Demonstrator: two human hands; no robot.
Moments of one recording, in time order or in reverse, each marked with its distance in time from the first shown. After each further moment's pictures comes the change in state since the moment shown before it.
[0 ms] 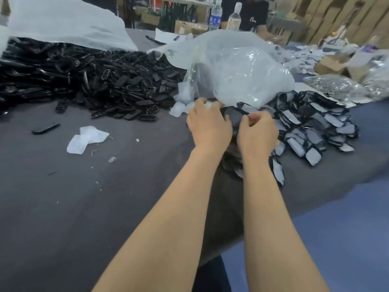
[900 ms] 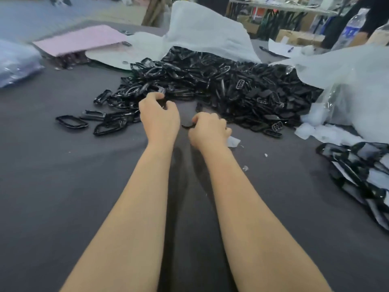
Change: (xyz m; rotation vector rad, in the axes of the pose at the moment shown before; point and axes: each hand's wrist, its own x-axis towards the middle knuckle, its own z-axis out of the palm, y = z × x) left_hand -0.004 -0.215 -0.226 -0.258 0.660 -0.468; right_hand -0.173 -0.184 0.176 -0.271 -0.821 -0.534
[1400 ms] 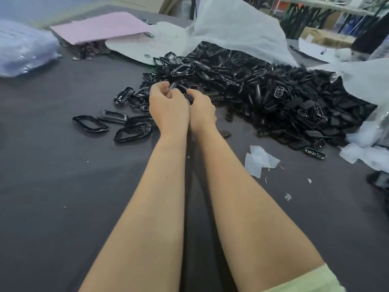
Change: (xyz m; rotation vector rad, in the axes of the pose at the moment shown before) left_hand 0.063 -0.009 -0.007 -0.277 0.161 -0.132; right_hand 0.059 -0.078 0.036 0.464 -0.036 -0.126
